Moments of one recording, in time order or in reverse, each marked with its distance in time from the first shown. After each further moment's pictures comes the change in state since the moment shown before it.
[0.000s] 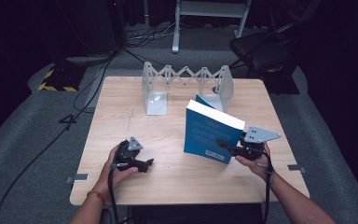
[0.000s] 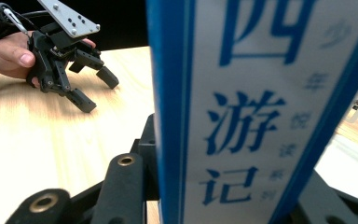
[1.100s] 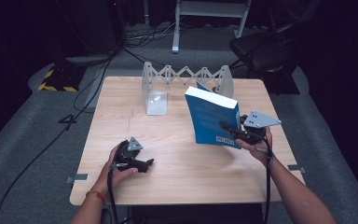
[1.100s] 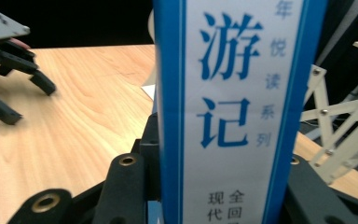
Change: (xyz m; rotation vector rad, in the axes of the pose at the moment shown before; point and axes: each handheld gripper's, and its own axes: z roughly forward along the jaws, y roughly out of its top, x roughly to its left) left arm 0.001 0.000 0.001 -0.004 -0.017 0.020; right arm -0.033 0.028 0.008 0.017 -0.156 -0.086
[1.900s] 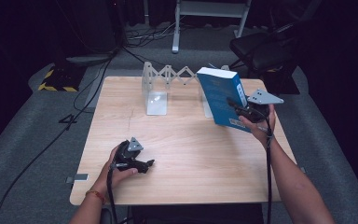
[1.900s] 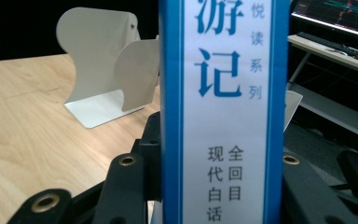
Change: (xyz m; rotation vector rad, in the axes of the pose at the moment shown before) left arm 0.000 0.000 0.000 0.001 -0.020 0.021; right arm -0.056 0.020 0.018 0.017 -0.203 0.047
